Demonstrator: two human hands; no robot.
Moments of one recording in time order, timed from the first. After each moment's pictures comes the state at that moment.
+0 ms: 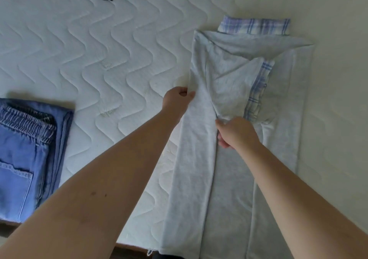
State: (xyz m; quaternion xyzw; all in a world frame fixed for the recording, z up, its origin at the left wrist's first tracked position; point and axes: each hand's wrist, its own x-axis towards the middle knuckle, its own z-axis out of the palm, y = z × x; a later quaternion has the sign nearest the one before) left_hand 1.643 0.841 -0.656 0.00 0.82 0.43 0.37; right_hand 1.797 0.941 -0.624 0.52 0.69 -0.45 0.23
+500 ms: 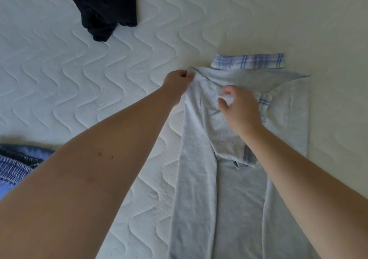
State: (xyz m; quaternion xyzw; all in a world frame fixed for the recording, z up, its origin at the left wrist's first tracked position) left_hand 1.526 0.946 -0.651 0.04 0.81 0.43 0.40; right_hand 1.705 1.036 -0.634 0.35 0.87 -0.33 -0.05
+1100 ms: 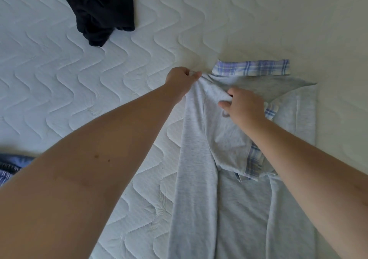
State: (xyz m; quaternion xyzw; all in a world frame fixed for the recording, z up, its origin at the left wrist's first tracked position) left_hand 1.505 0.973 -0.658 0.11 0.86 0.35 0.35; right_hand 1.671 1.076 -0.656 0.34 0.91 -0.21 0.10
